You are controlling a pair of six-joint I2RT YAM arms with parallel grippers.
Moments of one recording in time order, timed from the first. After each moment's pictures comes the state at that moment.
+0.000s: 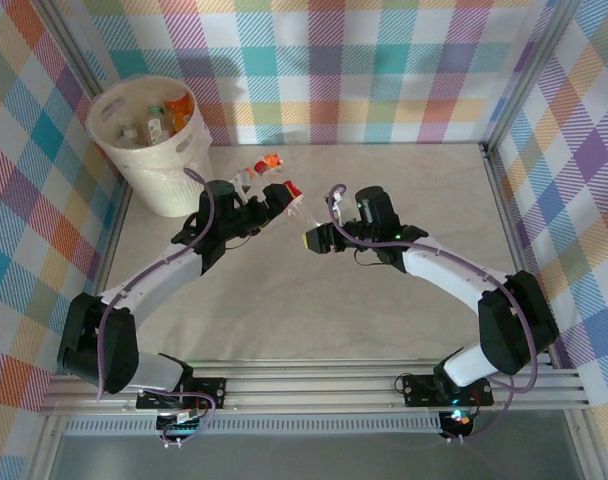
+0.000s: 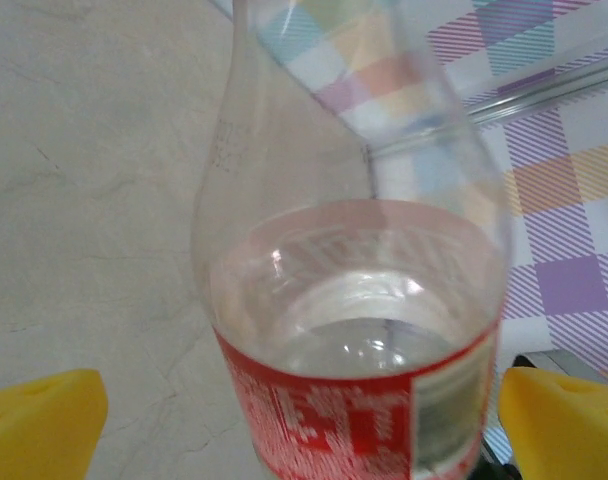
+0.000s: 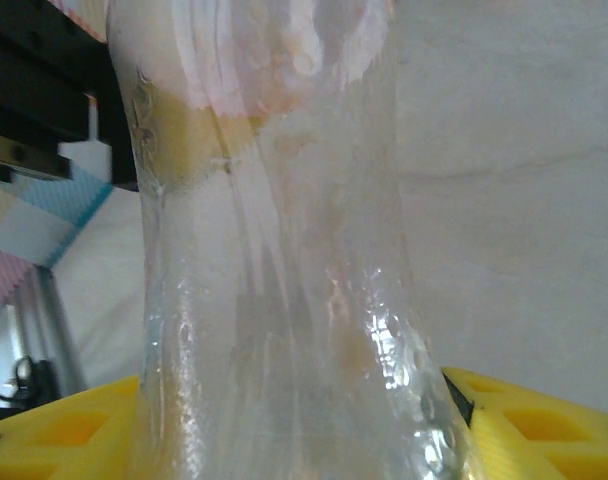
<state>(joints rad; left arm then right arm) -0.42 1.39 0.94 0.08 0.35 -0.97 0.59 1.49 0.99 -0.07 -0.51 0.32</state>
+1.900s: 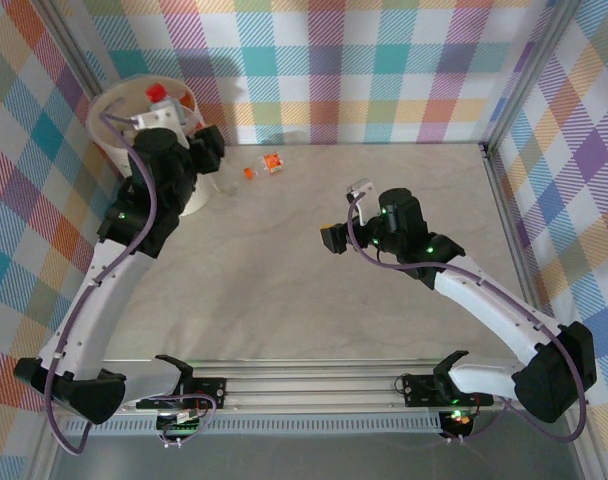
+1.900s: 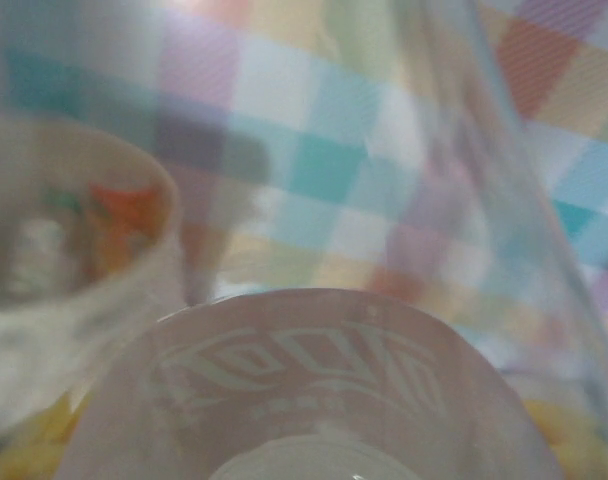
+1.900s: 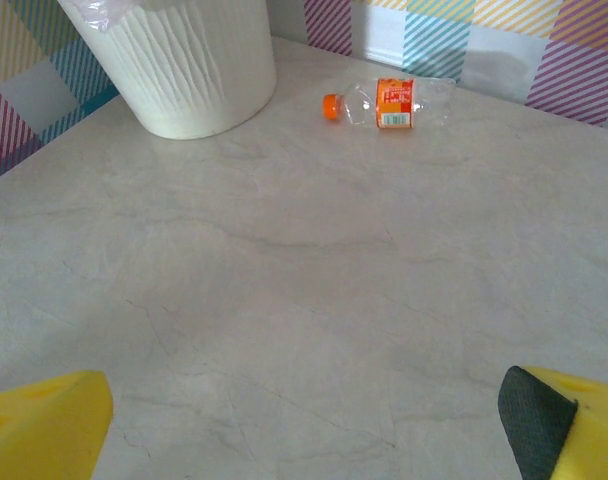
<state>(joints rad) -0.36 1.23 1.55 -0.48 -0.38 -0.33 0.62 1.20 0.99 -0.26 -0.13 0.07</state>
